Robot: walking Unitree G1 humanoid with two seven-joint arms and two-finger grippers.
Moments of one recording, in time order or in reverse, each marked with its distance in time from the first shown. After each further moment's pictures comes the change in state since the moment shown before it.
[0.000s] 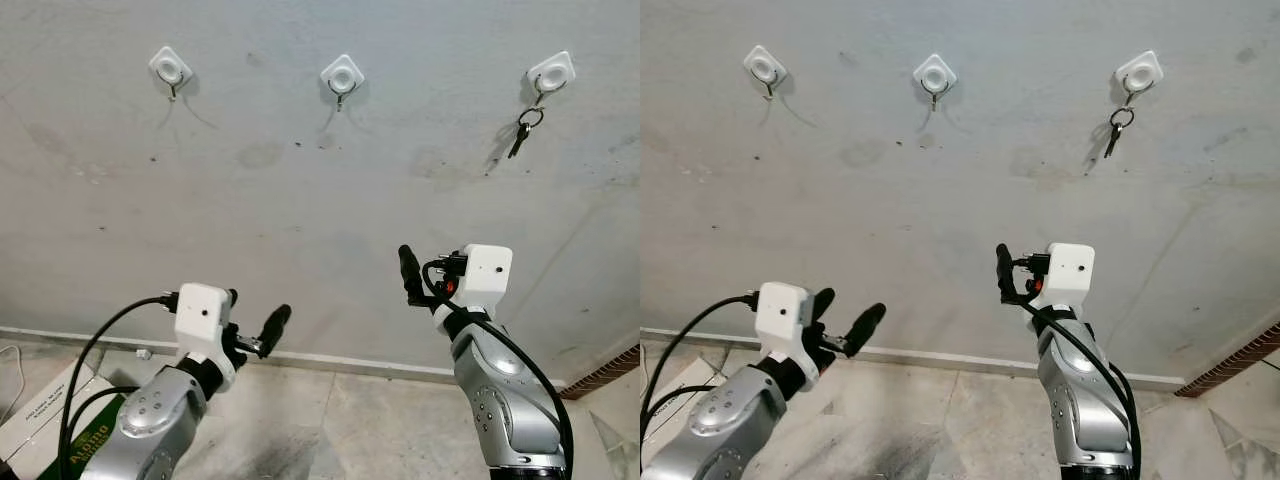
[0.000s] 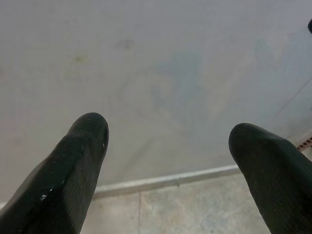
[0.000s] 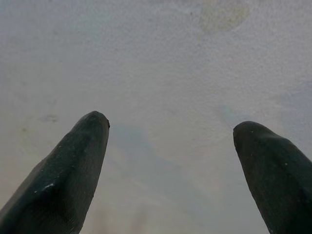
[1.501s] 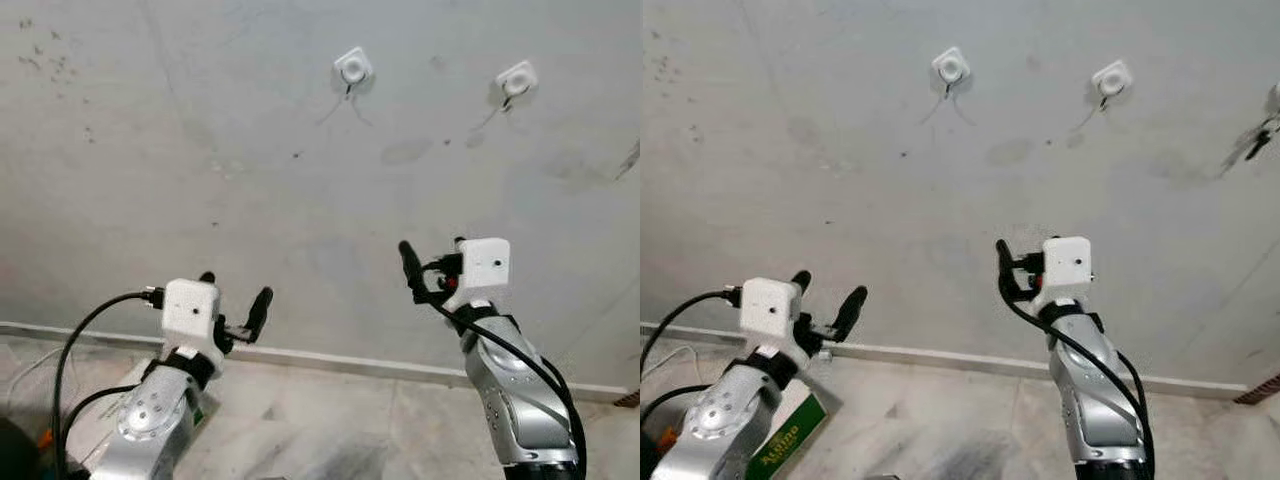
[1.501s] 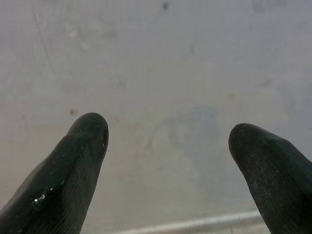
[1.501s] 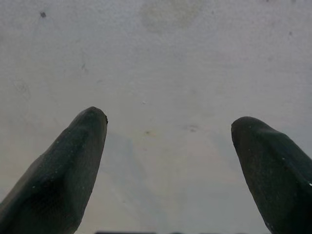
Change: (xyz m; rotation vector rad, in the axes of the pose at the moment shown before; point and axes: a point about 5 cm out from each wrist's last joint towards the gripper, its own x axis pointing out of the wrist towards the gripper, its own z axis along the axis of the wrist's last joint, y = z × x) left arm 0.004 0.015 0.019 0.196 -0.203 0.171; right arm 0.001 -0.008 0.008 -0.157 -0.069 0.039
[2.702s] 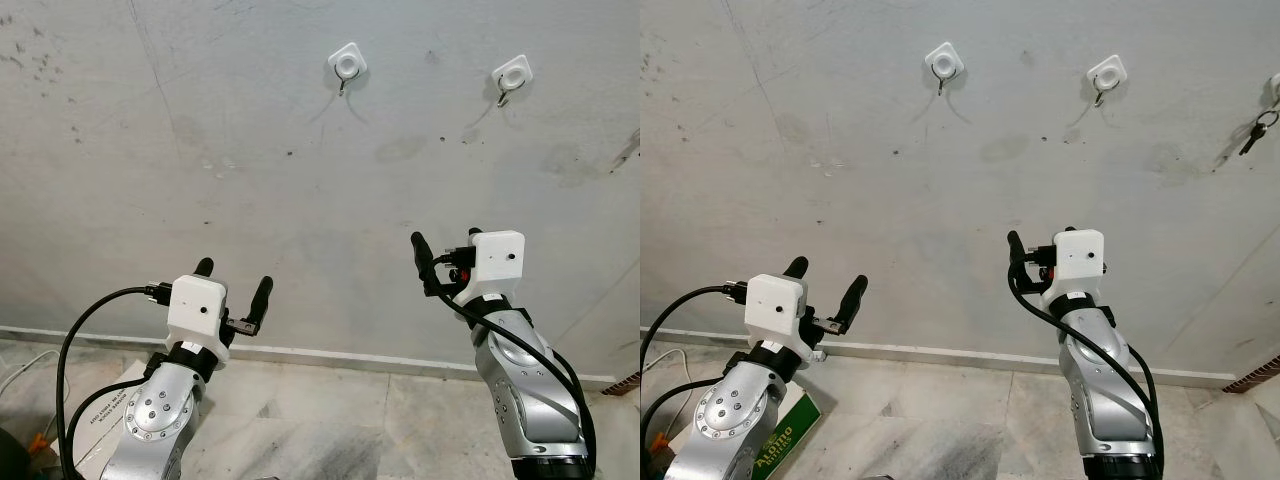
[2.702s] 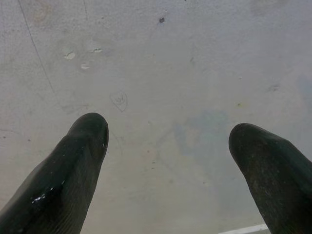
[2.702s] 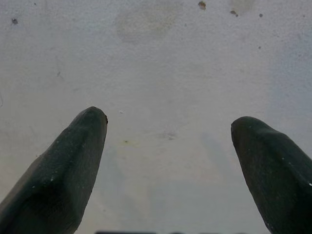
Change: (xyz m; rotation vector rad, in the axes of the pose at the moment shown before) left arm 0.003 -0.002 0.000 0.056 -0.045 0.020; right arm 0.003 -0.007 0.009 -0.023 -0.041 -0.018
